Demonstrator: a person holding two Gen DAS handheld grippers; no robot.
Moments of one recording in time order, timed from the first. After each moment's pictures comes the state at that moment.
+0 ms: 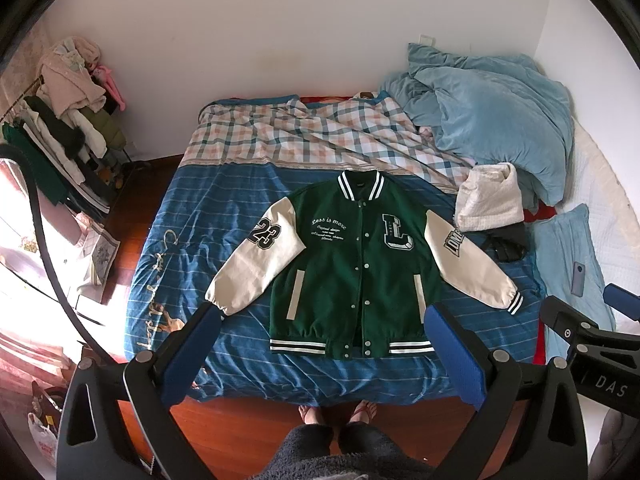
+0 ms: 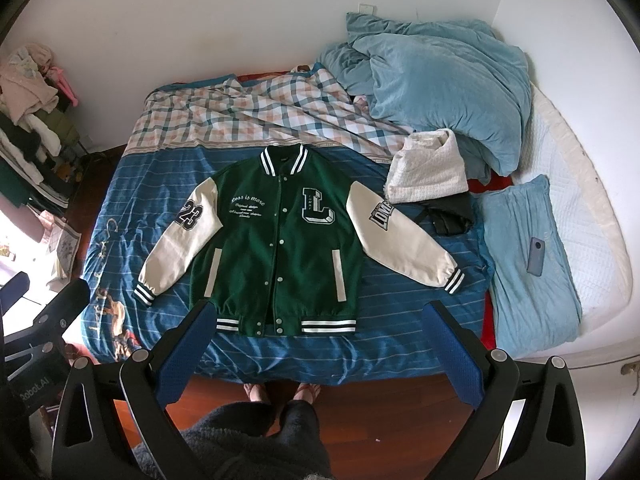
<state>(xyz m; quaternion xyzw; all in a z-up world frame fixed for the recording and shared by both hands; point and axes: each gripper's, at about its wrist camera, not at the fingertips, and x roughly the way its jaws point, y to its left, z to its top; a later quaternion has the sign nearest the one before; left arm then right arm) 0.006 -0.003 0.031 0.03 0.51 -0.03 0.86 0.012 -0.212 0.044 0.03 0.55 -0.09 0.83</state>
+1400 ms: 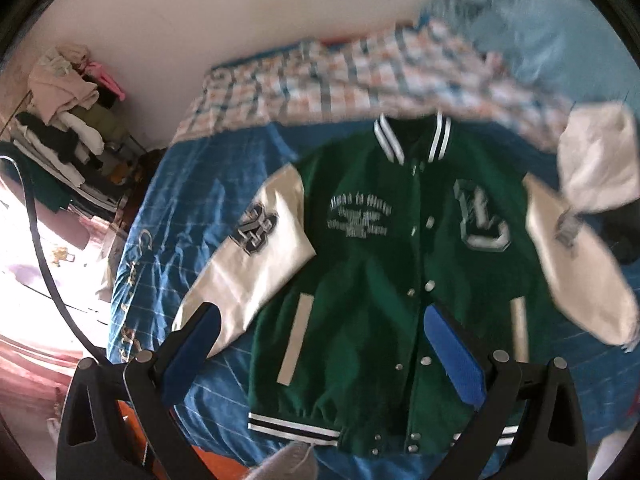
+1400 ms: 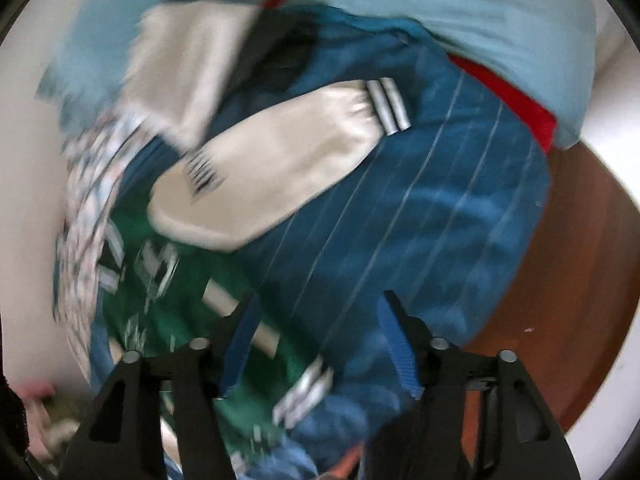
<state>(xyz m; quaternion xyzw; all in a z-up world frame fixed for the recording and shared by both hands) 0.210 -0.091 -0.304 0.12 0.54 0.07 0.83 0.002 -0.575 -0.414 0.47 0.49 -0.34 0.65</state>
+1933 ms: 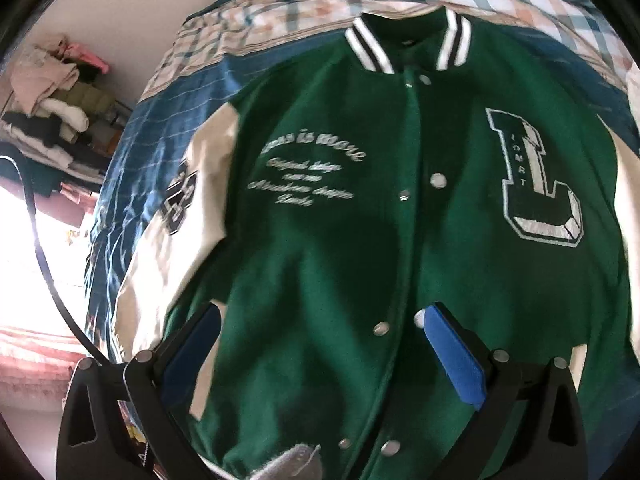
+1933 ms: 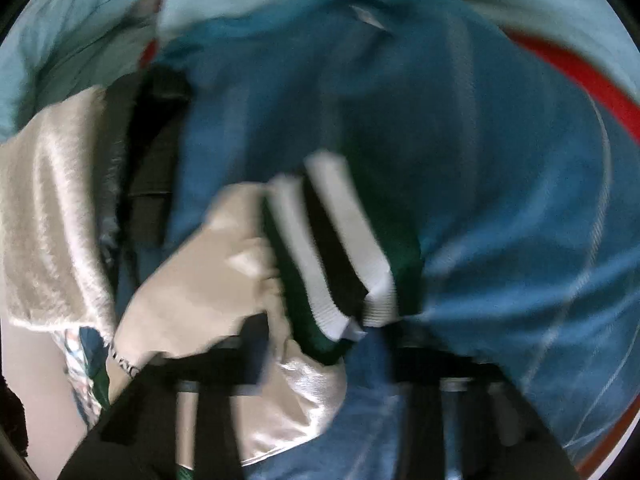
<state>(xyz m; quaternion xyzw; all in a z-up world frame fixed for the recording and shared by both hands) 0.297 -0.152 -0.476 0.14 0.60 0.12 0.78 0.083 -0.785 -0.627 0.54 0.41 -0.40 0.61</state>
